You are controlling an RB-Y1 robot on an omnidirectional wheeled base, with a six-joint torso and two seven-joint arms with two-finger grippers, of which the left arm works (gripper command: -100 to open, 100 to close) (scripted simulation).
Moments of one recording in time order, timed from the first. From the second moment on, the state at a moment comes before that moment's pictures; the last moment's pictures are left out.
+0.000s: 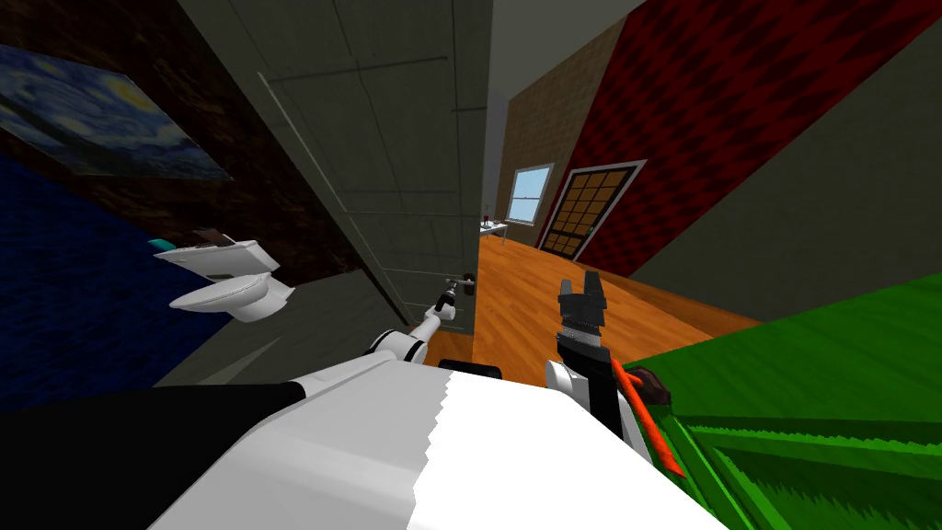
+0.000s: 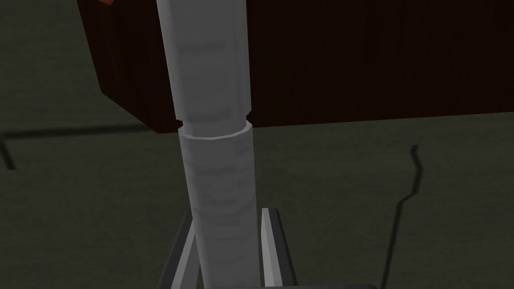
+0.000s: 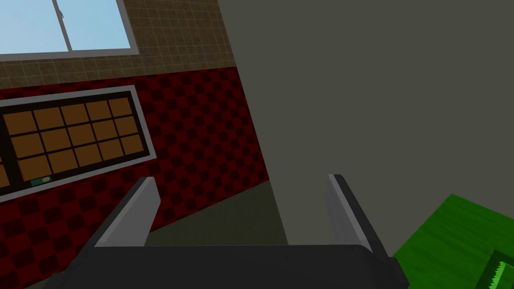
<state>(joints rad) -0.53 0.00 0.03 -0.58 0.22 -0.49 -0.22</state>
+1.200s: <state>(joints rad) -0.57 -0.03 0.13 -0.53 0.33 -0.54 -0.33</state>
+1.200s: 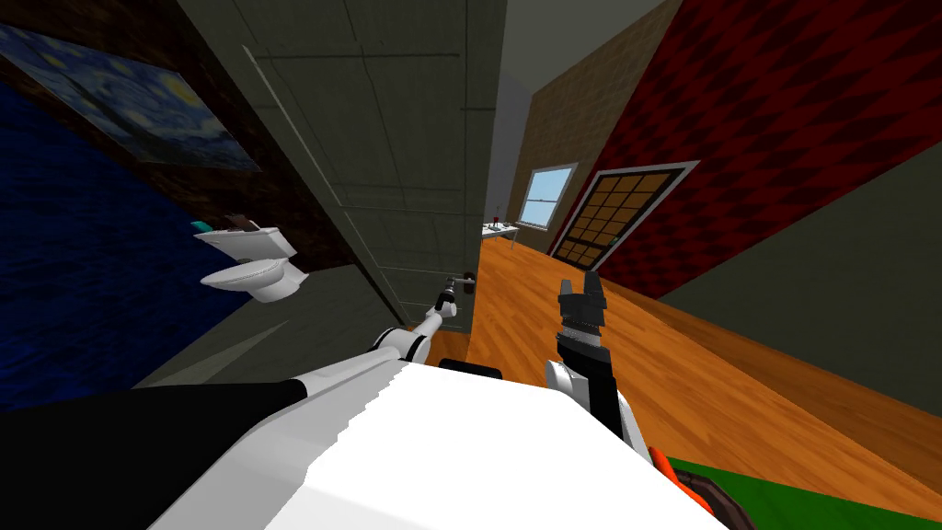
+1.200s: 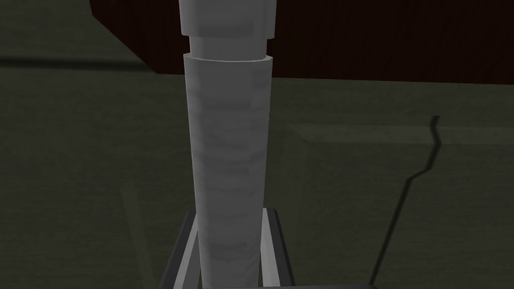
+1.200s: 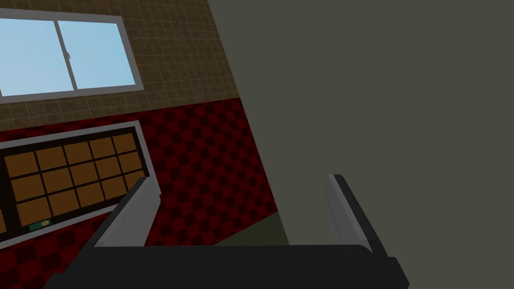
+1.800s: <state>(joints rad) -0.54 -0.02 0.12 -0.58 0.33 -0.50 -0.35</state>
